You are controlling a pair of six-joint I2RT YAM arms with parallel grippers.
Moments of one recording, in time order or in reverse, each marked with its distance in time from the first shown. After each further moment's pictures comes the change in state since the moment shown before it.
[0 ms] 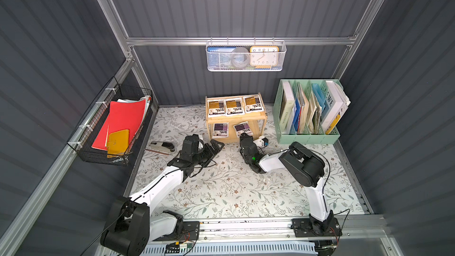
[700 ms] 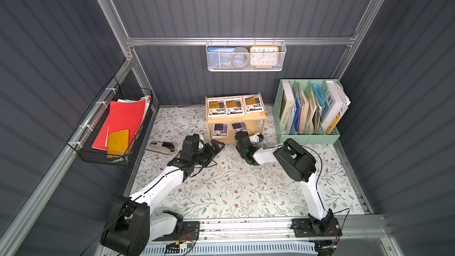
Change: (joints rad) left arm 0.000 0.002 0.000 0.011 0.018 0.003; right arm -0.027 0.112 0.201 -0.214 -0.047 0.021
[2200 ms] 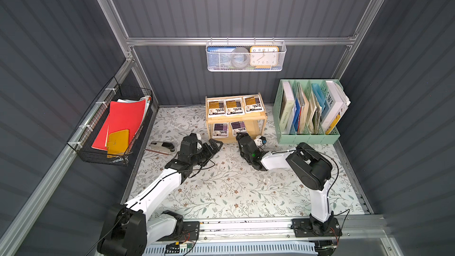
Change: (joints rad) left arm 0.000 -0.068 -0.004 -0.027 -0.072 0.015; right arm 0.040 -0.248 -0.252 -0.091 -0.165 -0.090
